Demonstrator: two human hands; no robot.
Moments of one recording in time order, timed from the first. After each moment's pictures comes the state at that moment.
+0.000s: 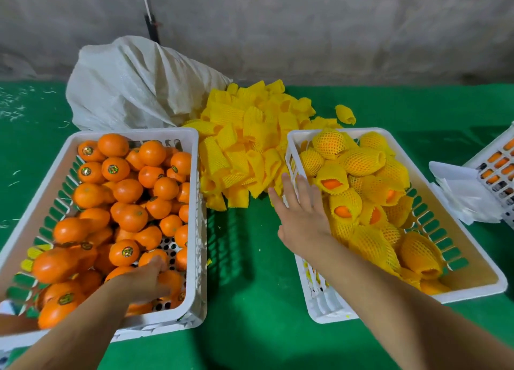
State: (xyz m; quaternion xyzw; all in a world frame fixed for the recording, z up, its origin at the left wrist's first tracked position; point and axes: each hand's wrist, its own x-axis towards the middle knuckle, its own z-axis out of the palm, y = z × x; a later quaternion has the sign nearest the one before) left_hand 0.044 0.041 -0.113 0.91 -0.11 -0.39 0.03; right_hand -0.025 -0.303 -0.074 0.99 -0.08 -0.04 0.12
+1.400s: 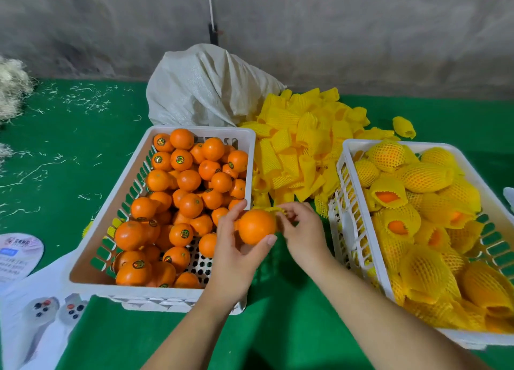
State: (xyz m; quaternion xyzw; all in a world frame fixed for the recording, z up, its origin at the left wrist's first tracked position) left_hand -0.035 -0.033 -0.046 0.71 -0.10 -0.04 0.70; right_hand -0.011 -0.204 -0.075 0.84 -0.13 0.13 -0.52
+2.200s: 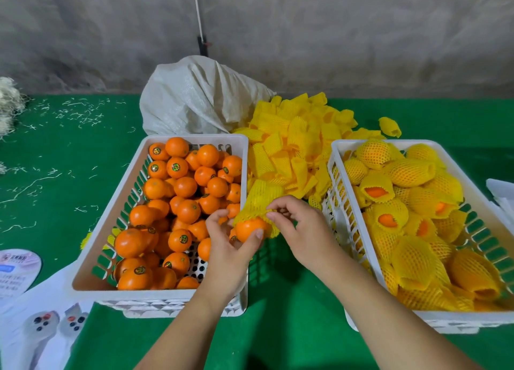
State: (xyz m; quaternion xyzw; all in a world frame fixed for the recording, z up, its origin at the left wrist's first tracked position) left_hand -0.027 -0.030 -0.056 0.64 -0.07 -0.07 0.77; right_hand -0.045 -0.204 -0.016 0.86 0.05 0.18 -0.47
